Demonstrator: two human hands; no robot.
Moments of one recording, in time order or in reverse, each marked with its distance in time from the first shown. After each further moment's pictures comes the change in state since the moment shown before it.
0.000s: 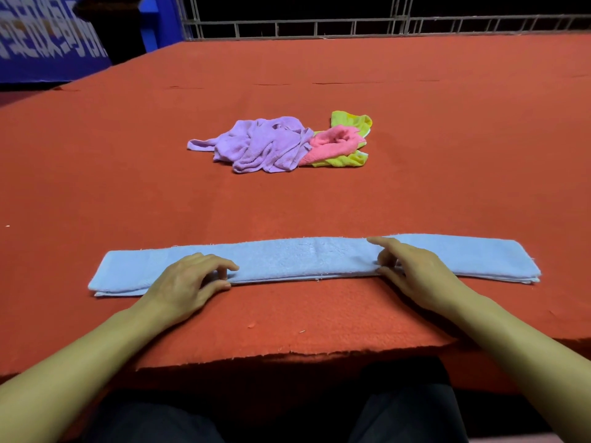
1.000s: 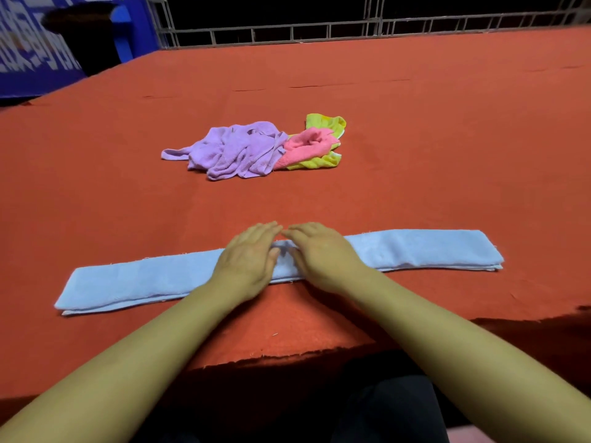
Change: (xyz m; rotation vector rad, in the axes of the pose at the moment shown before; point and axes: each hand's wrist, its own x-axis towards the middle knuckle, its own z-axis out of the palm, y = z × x) left_hand 0.096 0.094 0.056 0.117 -0.148 -0.111; right_hand 0.066 -0.062 0.044 -0.186 -0.005 -0.081
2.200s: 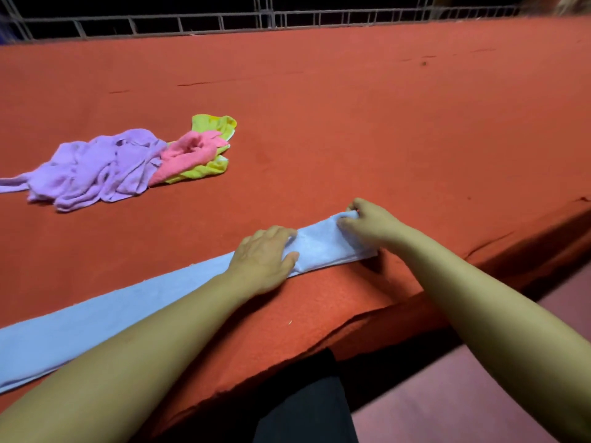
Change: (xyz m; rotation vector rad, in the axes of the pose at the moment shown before) left_hand 0.113 0.183 0.071 -0.057 -0.174 0.236; right_hand -0.115 0.216 -0.117 0.235 -0.041 0.906
